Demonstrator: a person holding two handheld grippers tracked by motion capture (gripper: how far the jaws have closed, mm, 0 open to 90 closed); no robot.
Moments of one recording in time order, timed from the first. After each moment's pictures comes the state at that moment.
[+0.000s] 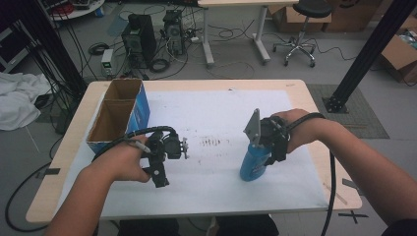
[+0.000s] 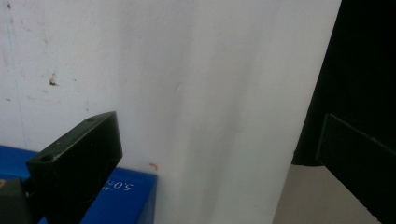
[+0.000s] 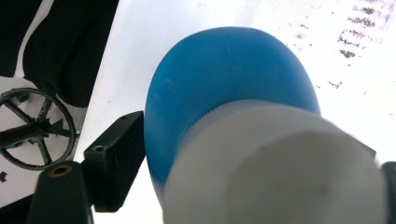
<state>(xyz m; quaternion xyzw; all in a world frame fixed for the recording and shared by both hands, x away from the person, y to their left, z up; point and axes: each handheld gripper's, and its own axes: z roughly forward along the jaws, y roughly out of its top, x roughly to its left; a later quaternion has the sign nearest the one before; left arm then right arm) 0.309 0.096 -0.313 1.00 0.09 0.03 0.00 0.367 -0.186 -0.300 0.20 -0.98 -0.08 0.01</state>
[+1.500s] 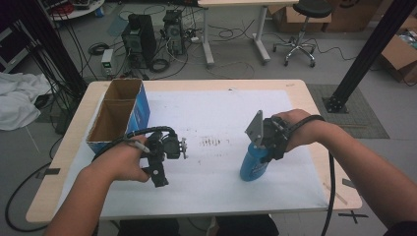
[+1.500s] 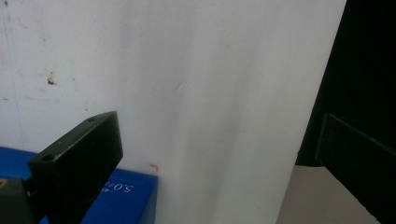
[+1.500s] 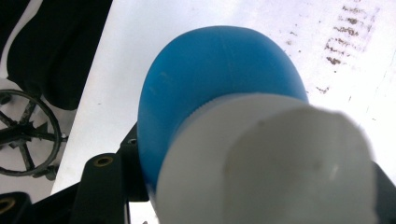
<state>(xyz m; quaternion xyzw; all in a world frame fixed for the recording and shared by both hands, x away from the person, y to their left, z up) 0.311 0.098 -0.317 1.00 0.09 0.03 0.00 0.363 -0.189 -0.300 0.21 -0.97 -0.09 -0.01</state>
